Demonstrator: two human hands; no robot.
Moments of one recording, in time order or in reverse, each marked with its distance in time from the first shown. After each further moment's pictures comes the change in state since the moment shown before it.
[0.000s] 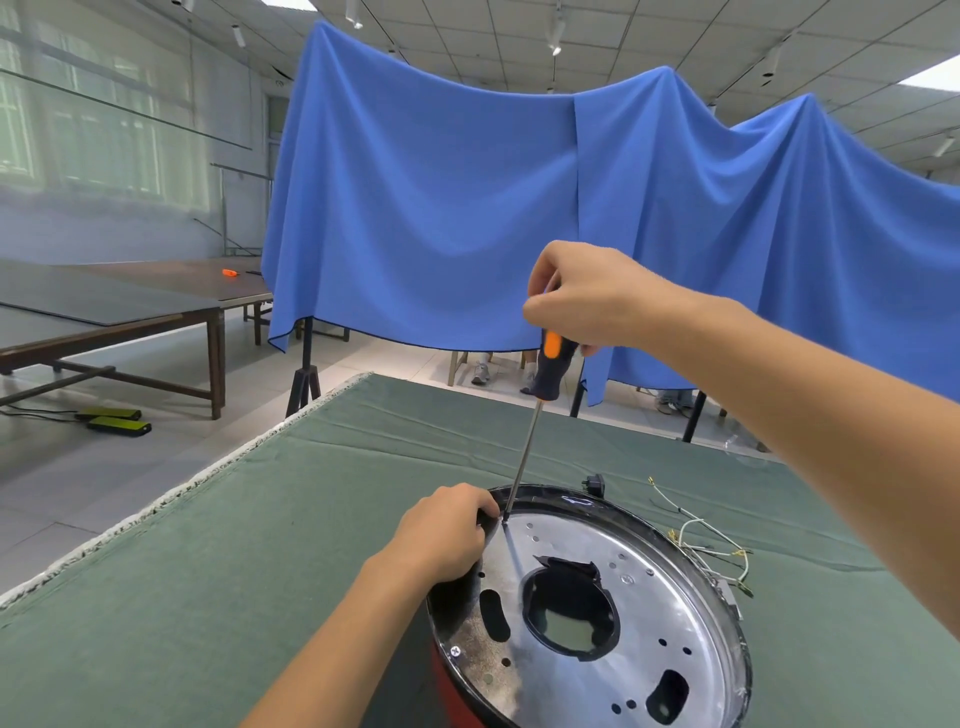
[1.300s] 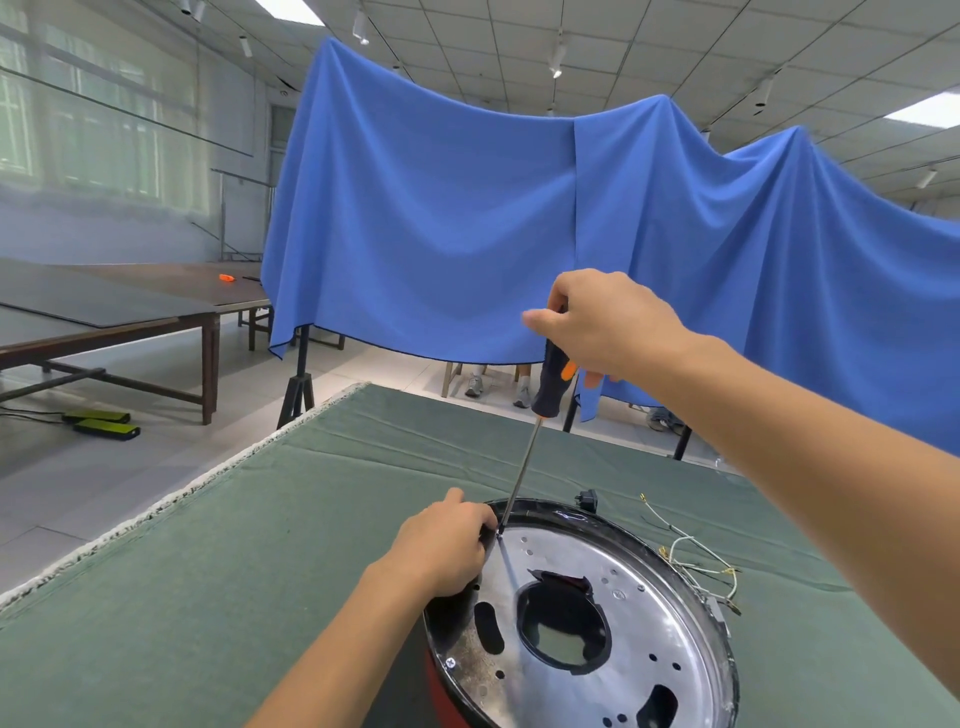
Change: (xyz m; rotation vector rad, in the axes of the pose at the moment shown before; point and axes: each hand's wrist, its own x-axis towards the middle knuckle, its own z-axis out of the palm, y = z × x) left_hand -0.002 0.003 0.000 0.148 -0.032 0.041; right_hand -0.007 0.002 0.004 -0.115 0.118 0.052
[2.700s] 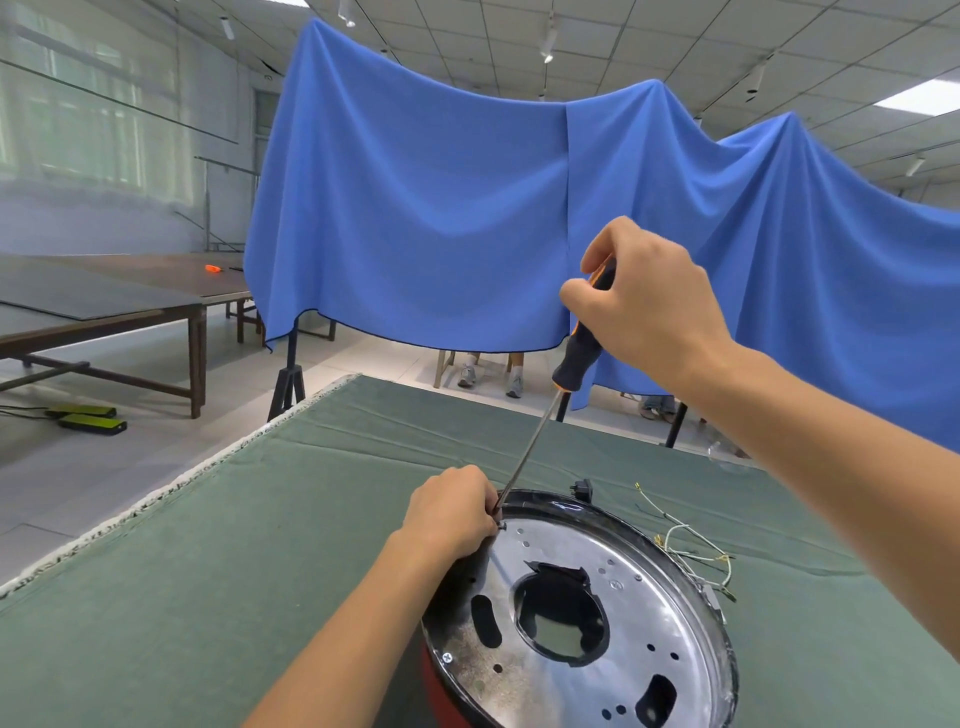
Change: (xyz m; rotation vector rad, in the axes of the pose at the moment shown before) left_hand 0.023 0.011 -0.007 -0.113 0.117 -0.064; right_hand -0.004 0.025 0.004 0.160 0.442 -0.089
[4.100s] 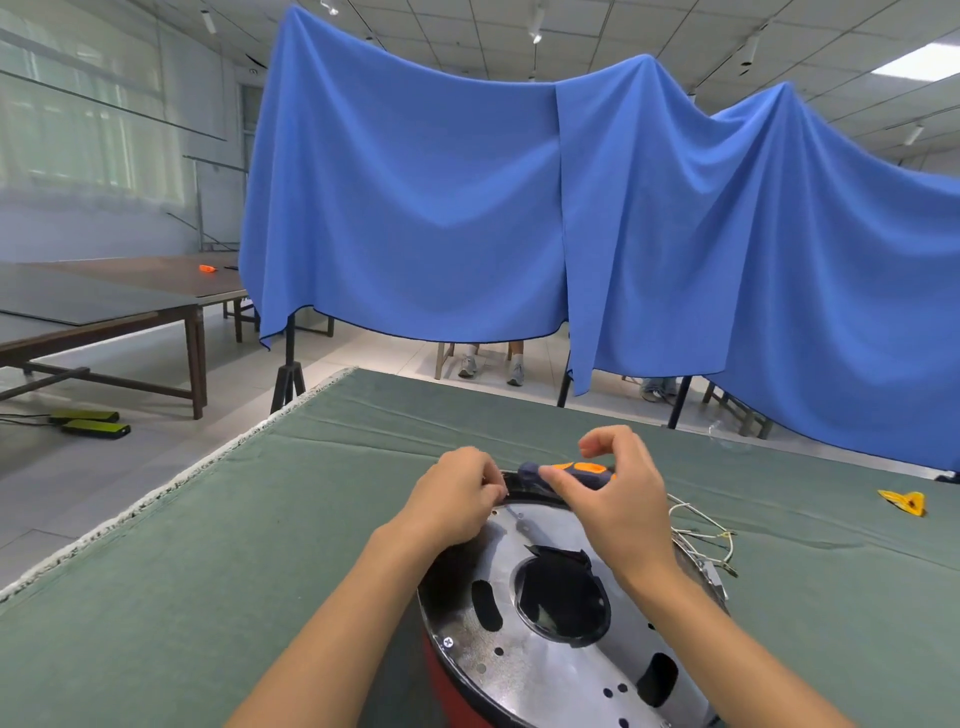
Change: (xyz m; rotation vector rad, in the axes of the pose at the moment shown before) left_hand 0.002 0.001 0.000 -0.250 0.046 0.082; right_hand -0.141 0.069 0.106 0.433 0.062 0.302
